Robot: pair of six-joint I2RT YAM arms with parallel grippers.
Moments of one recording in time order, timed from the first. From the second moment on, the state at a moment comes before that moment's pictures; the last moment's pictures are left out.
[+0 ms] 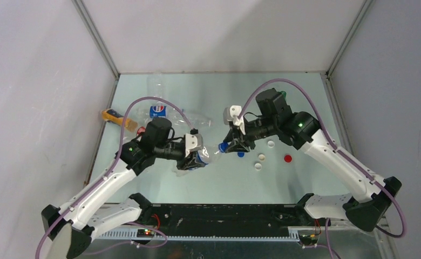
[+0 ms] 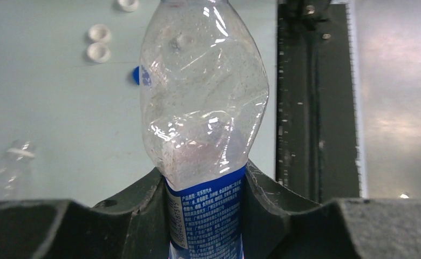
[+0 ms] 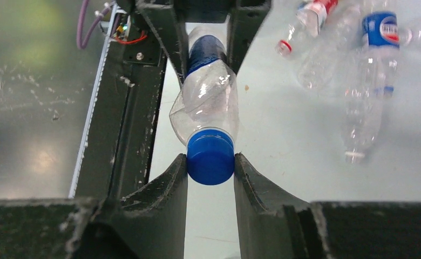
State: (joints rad) left arm -0.64 0.94 0.88 -0.59 0.78 0.46; right arm 0.75 1.25 1.35 -0.76 -0.82 -0.57
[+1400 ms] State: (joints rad) left arm -0.73 0.84 0.60 -0.02 0.30 0.44; right arm 0.59 1.03 1.16 -0.37 -0.55 0.25
